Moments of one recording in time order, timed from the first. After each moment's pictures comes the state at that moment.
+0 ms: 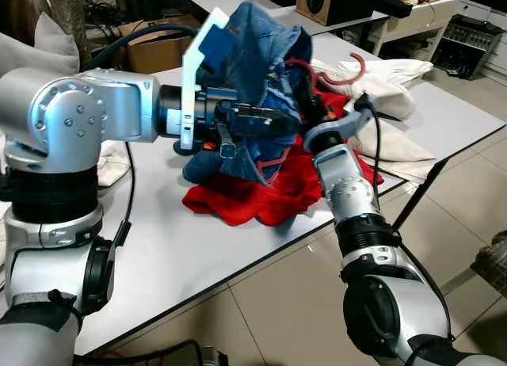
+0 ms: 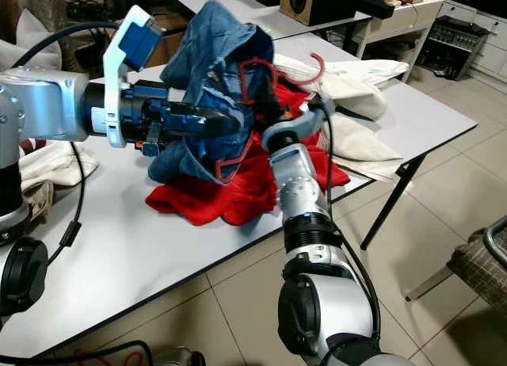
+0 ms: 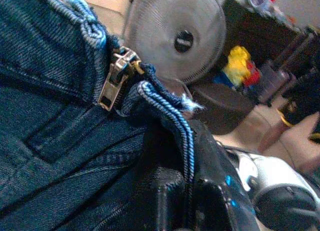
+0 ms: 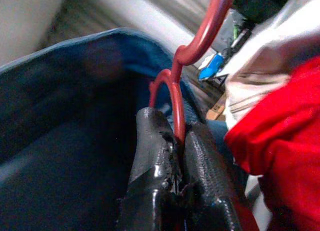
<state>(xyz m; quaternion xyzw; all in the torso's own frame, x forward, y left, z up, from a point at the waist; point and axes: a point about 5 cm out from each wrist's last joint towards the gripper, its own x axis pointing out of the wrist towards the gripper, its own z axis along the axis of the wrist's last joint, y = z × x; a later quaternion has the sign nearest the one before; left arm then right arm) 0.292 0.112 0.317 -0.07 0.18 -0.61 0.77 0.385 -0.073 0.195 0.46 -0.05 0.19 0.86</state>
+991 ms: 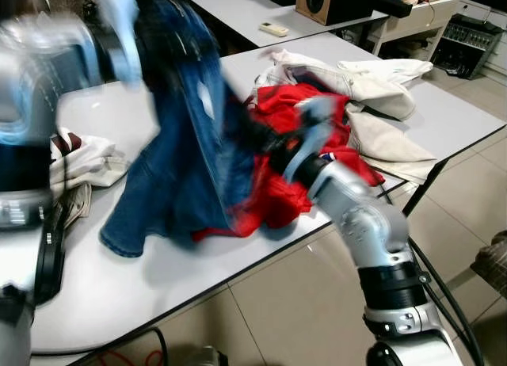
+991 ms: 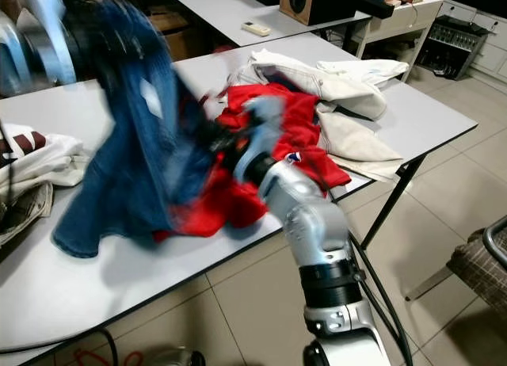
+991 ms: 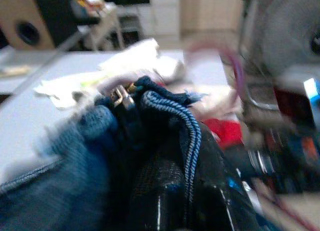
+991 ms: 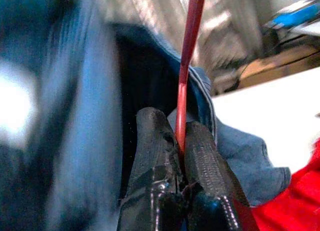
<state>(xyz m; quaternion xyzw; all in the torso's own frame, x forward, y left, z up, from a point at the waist) 0.333 0.169 0.336 0.10 0.06 -0.45 0.89 0.324 -0.062 0.209 0.25 -0.01 0.36 0.90</state>
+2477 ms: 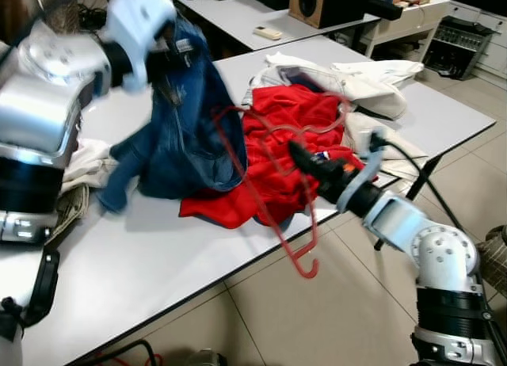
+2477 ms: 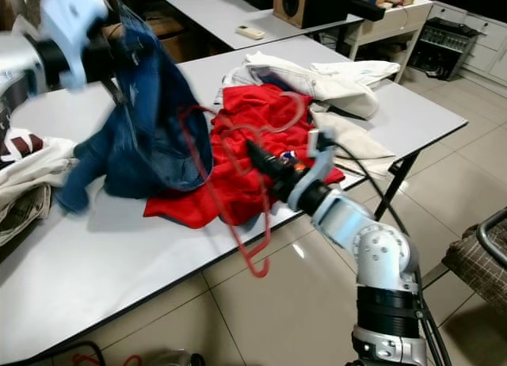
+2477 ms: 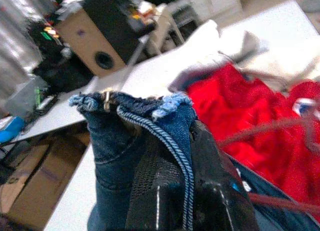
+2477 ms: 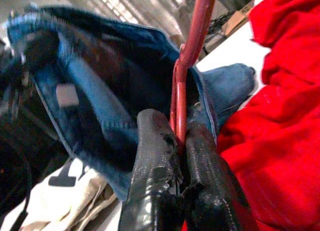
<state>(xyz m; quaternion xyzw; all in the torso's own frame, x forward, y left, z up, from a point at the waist) 0.348 0.178 0.322 0.29 -0.02 -0.34 0.89 0.301 -0.127 0.177 0.38 0.13 0.33 0.86</state>
